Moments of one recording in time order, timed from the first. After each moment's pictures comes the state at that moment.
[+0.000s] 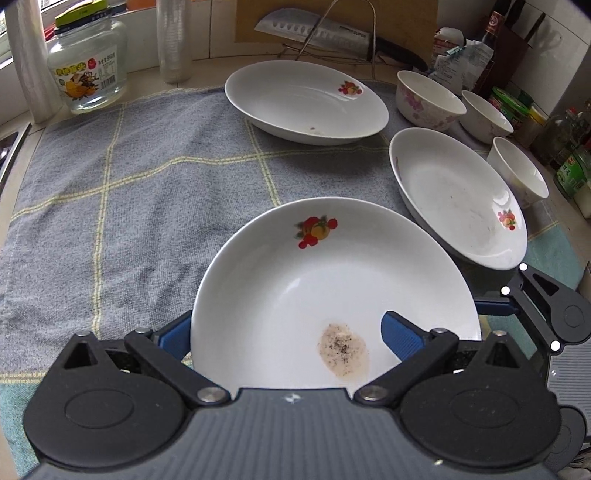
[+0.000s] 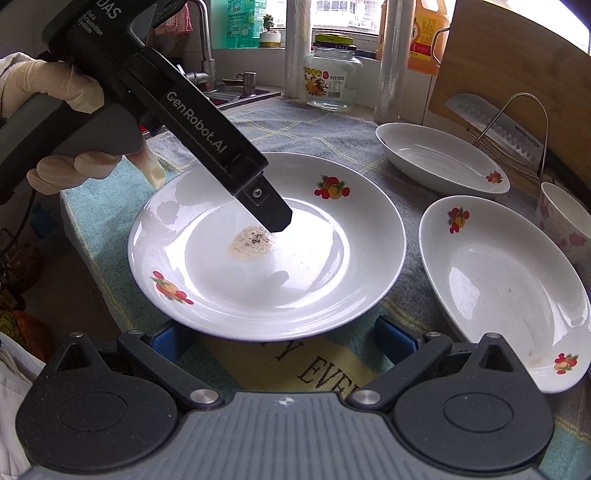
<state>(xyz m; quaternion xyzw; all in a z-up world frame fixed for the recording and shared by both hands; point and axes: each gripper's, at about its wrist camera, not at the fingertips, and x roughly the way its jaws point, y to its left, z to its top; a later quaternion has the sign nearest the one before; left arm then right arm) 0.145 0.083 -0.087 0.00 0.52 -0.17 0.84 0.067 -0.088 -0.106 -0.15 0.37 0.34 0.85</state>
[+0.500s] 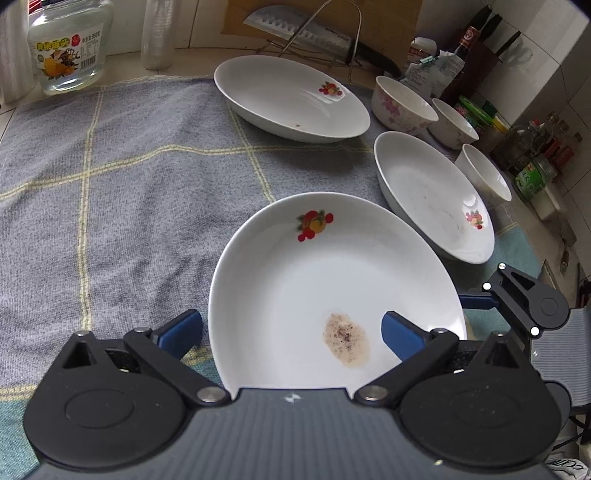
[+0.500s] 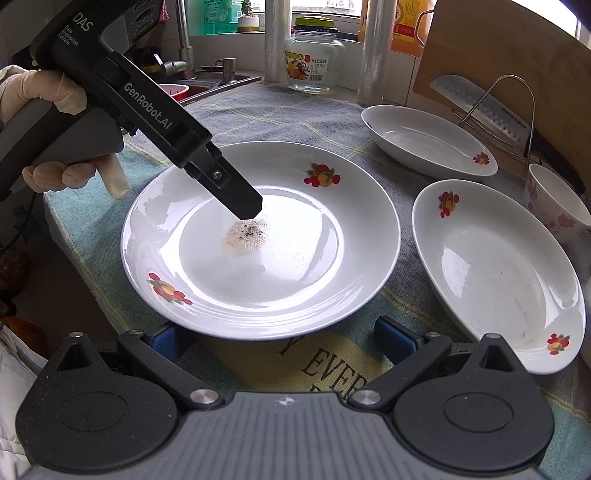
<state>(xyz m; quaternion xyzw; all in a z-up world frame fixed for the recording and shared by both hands) 0.150 0.120 -0.091 -0.04 0.51 -0.24 0.82 0.071 -0.077 -0.103 -0.15 0.41 0.30 0.85</state>
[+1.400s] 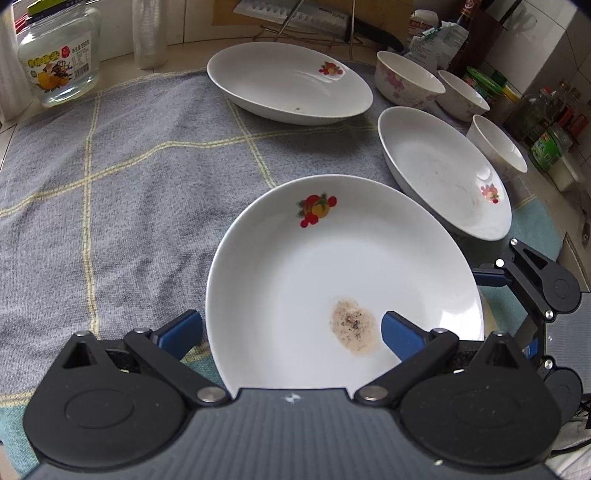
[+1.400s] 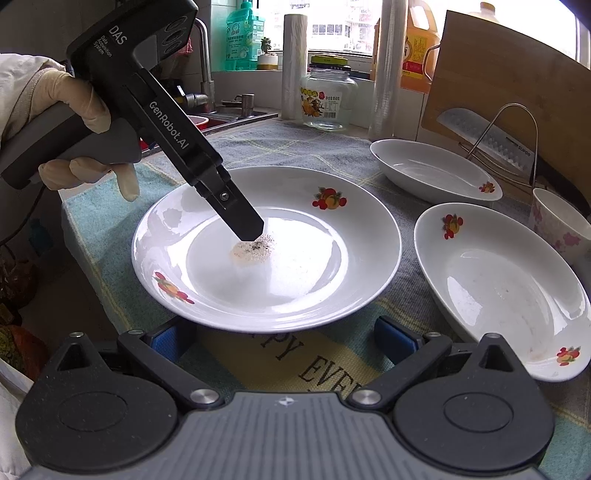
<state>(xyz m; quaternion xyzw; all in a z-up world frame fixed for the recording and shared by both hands) 0.152 0.100 -0.091 0.03 0.53 -0.22 0.82 0.057 -0.094 -0.113 -0.13 0.33 0.34 0.87</state>
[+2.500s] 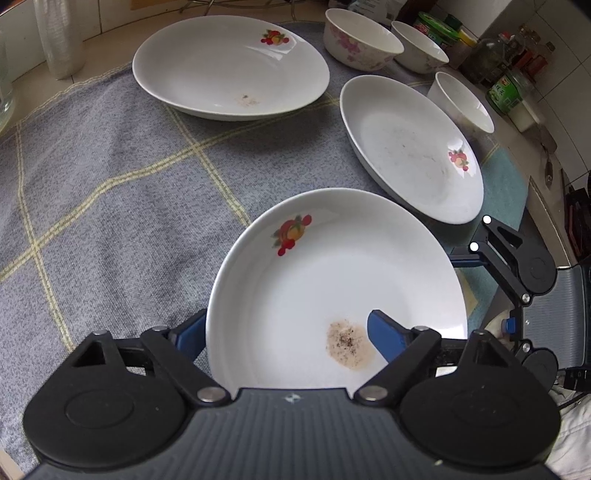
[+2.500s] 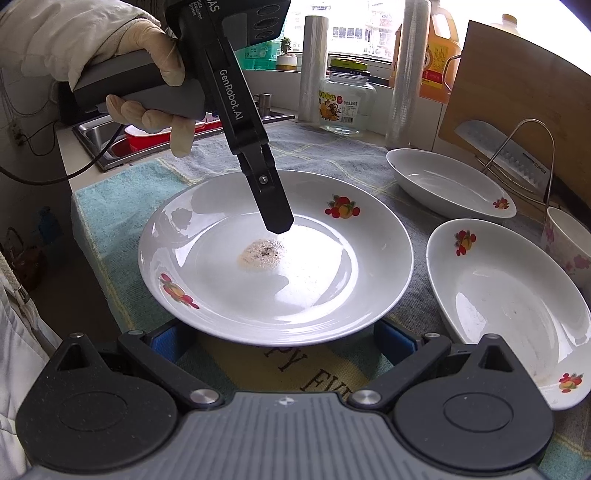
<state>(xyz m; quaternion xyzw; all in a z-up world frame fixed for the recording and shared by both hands) 0.207 0.087 -0.083 0.07 0.59 -0.33 0.74 0.058 -0.090 -0.110 -0.16 0.32 0.37 0.86</state>
